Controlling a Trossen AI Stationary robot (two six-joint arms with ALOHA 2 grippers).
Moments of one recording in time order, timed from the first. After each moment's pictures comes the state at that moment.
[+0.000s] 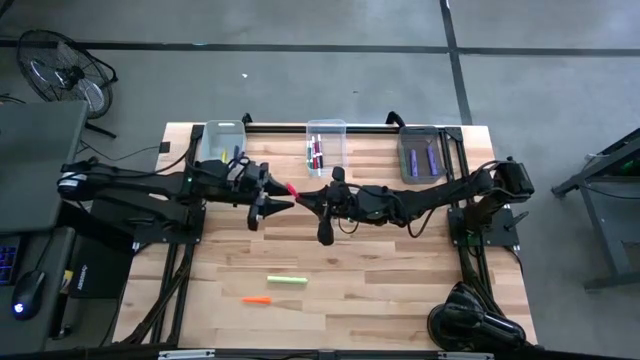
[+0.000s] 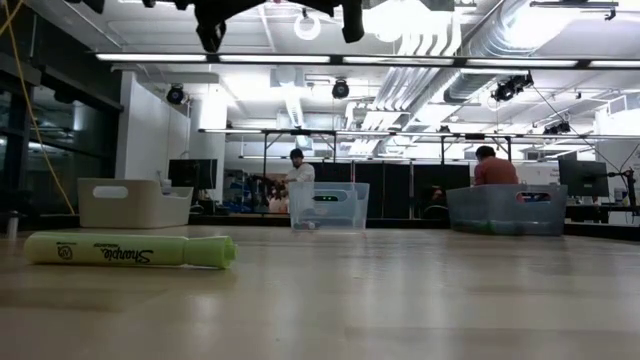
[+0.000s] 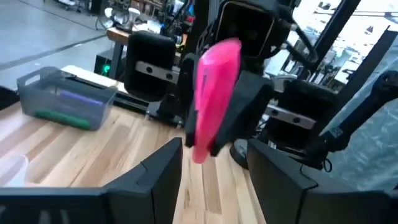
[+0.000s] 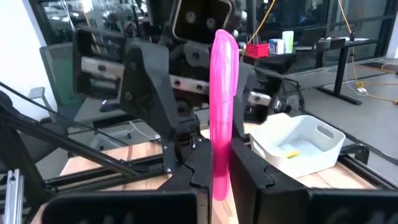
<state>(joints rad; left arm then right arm) -0.01 0.95 0.68 0.25 0.05 -0.36 0.14 1.66 1.13 0.52 0.36 0.15</state>
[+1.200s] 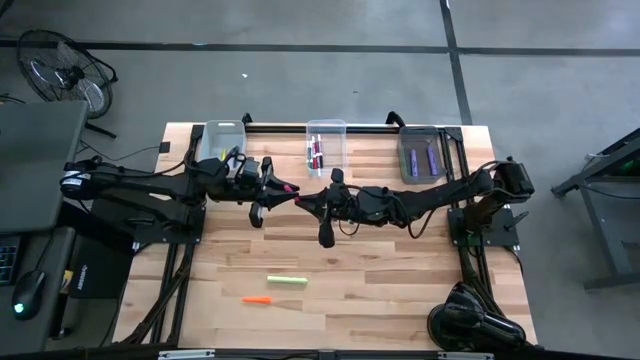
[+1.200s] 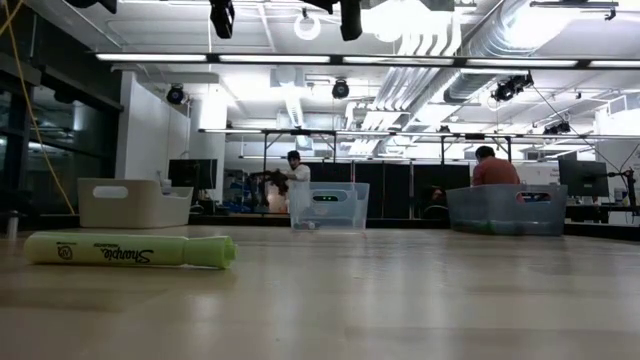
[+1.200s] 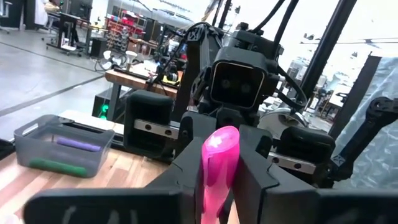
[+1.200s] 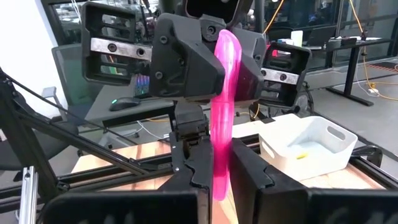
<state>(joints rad) -0.01 1.01 0.68 0.47 0.03 -0.31 0.14 1.66 1.13 0.52 0.33 0.15</state>
